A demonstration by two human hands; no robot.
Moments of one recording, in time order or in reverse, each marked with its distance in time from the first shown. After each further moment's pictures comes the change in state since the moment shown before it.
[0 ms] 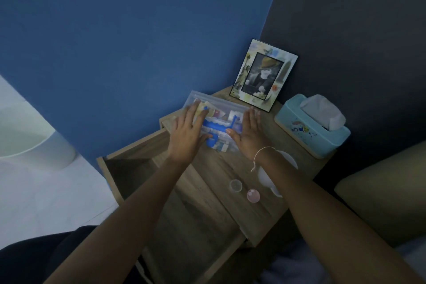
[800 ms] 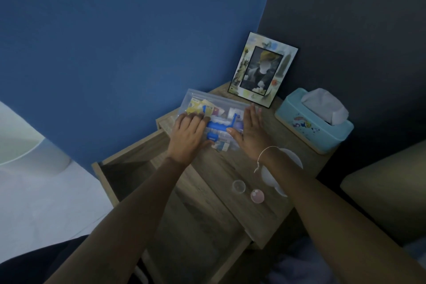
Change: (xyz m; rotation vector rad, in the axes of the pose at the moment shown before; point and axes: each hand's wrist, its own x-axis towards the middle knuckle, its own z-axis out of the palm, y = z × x) left_hand 0.007 -0.017 0.024 0.321 0.188 0.304; right_hand 0.005 0.004 0.005 0.013 0.035 -0.020
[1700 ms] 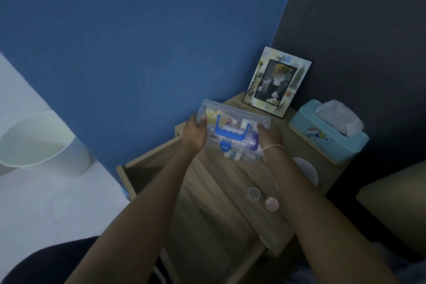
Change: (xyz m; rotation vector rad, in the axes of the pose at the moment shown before) left_hand 0.033 -0.022 -0.031 -1.016 -0.324 -1.016; right_hand 0.014 -0.033 -0.012 0.883 0.253 0.647
